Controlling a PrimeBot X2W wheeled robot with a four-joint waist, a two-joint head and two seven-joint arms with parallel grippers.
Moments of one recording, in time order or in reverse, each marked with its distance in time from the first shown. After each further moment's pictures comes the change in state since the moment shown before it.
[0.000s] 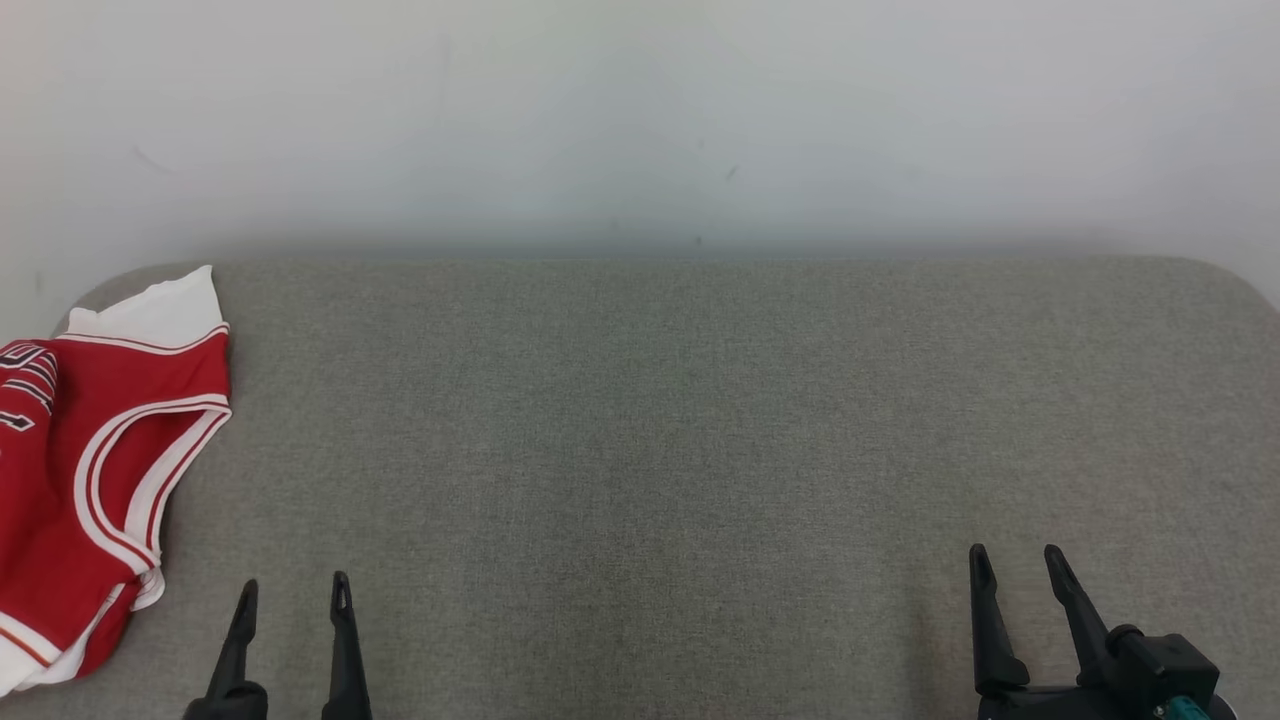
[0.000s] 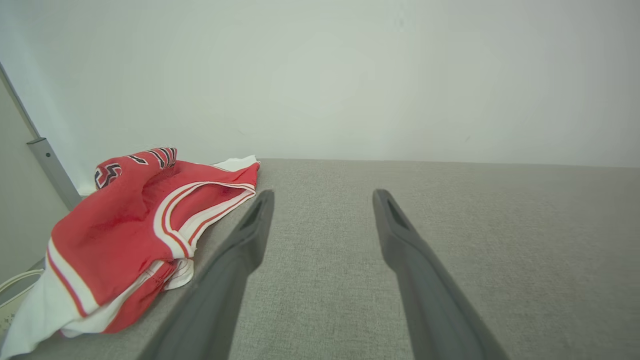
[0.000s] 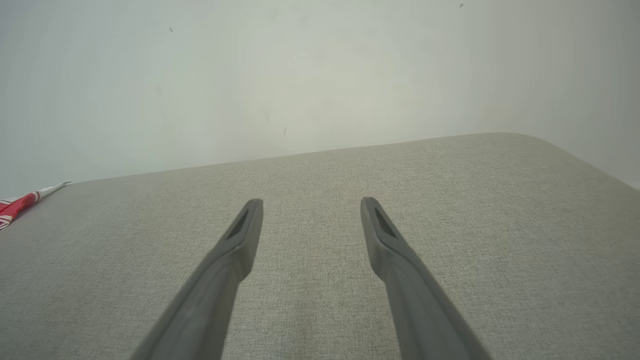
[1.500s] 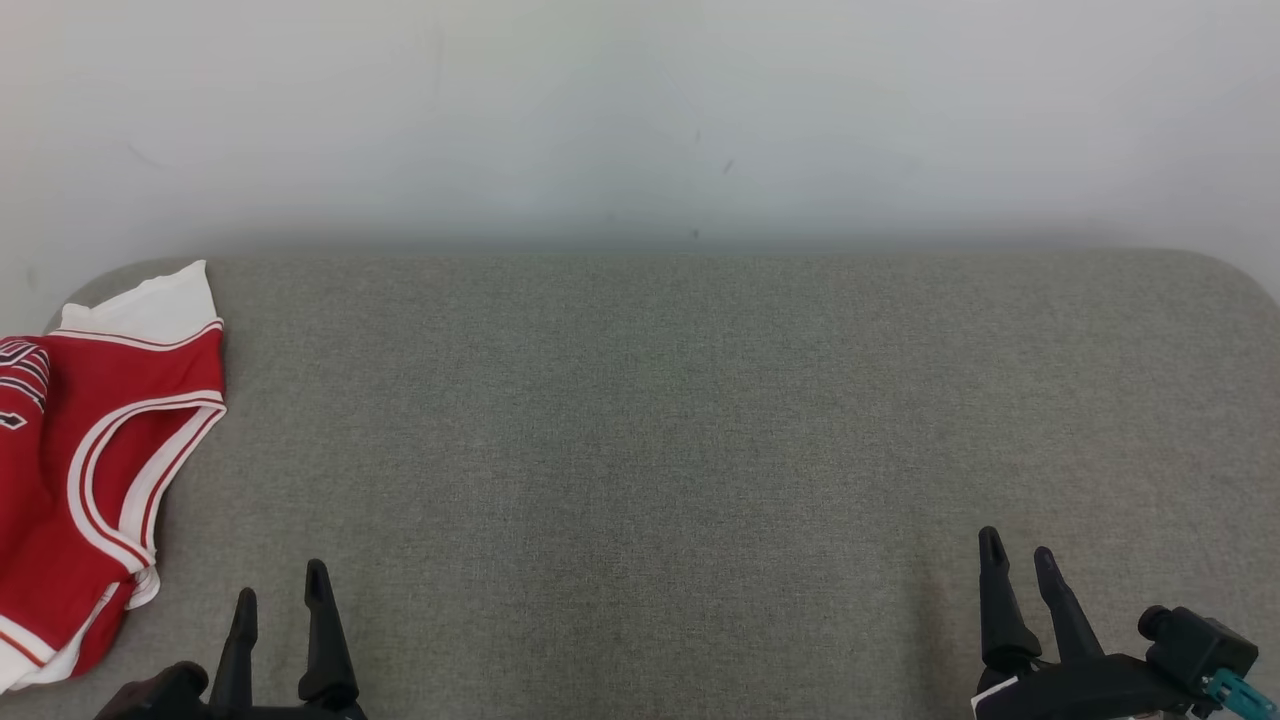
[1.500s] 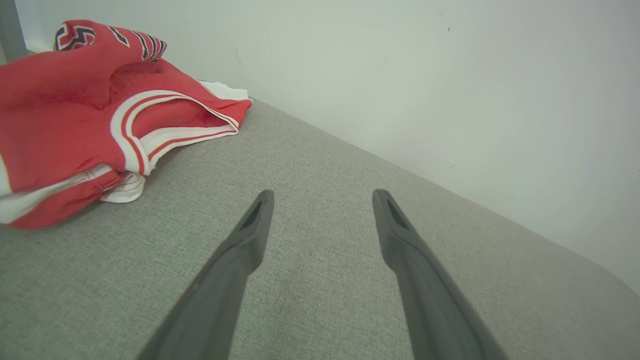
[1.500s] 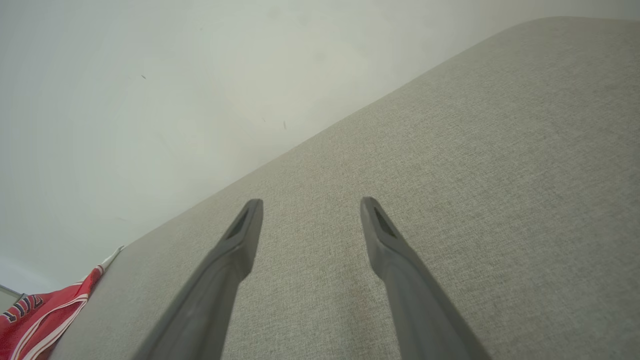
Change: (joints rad) left arm -0.056 -0.031 0.028 0.054 -0.403 -0.044 0.076; right arm -0.040 0.003 0.003 0.018 0.417 -0.003 0.117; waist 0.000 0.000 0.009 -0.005
